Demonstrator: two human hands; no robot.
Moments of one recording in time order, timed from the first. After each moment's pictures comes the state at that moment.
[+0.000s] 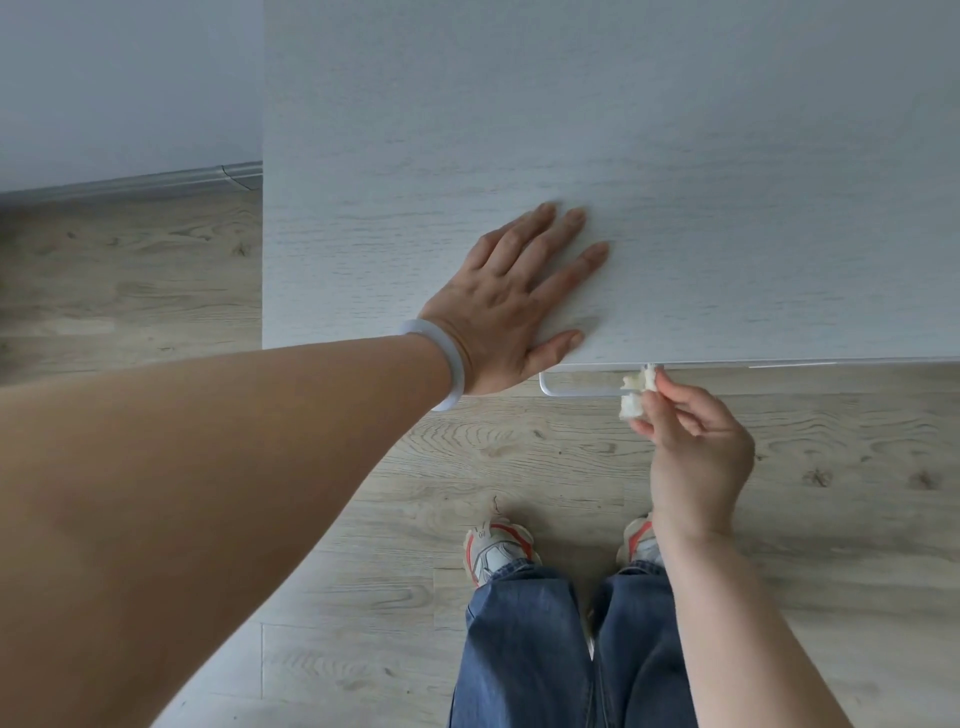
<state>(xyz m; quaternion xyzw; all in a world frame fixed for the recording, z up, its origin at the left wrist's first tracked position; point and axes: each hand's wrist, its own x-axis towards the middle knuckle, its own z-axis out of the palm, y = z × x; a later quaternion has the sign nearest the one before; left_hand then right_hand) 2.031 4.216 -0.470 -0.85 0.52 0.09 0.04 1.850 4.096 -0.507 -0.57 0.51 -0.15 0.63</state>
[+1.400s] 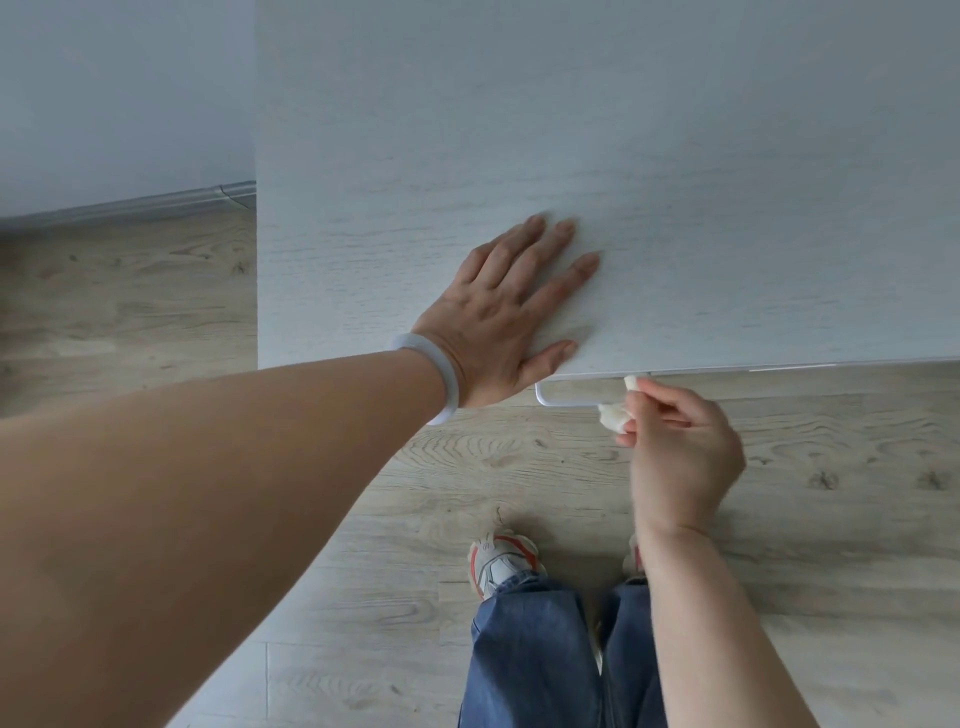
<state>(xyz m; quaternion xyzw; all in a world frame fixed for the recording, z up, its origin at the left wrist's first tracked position) 2.030 4.216 -0.472 -0.85 0.52 0.08 0.03 1.864 4.106 -0.507 -0.63 0.54 -0.17 0.54</state>
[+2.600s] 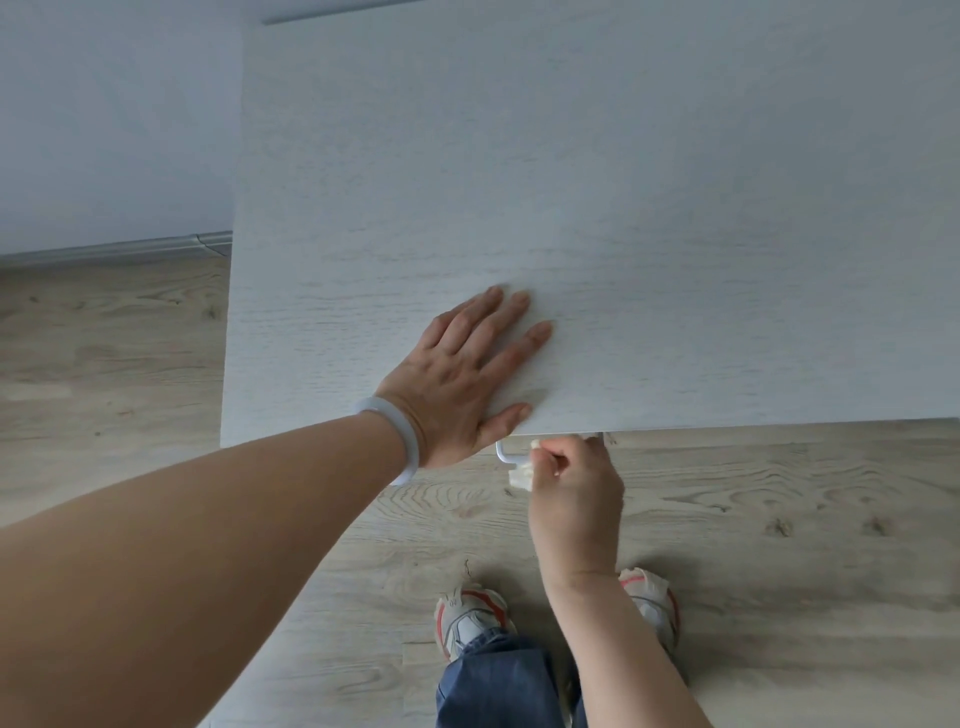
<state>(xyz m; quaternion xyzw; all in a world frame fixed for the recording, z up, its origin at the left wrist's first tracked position) 2.030 4.216 -0.472 -0.86 0.51 0.09 0.04 1.881 4.126 -0.502 -0.80 0.42 -0.04 0.43</state>
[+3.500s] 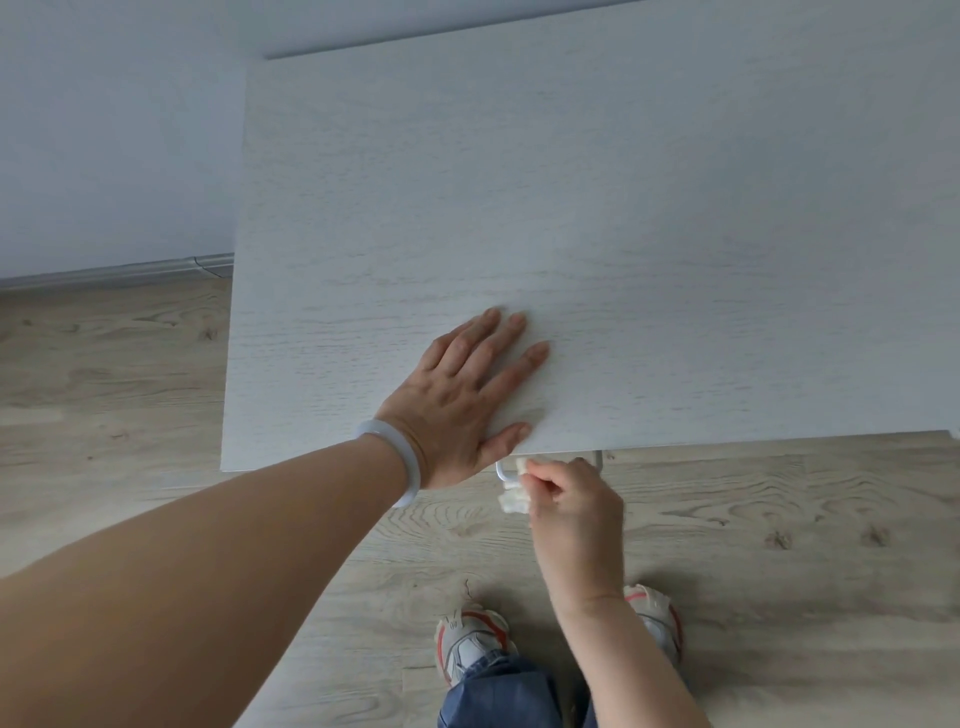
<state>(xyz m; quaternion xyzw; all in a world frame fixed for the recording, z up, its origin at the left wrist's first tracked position) 2.030 4.215 -0.471 -0.86 0.51 0.08 0.04 1.874 4.122 -0.507 -0.82 0.35 -0.08 0.45</state>
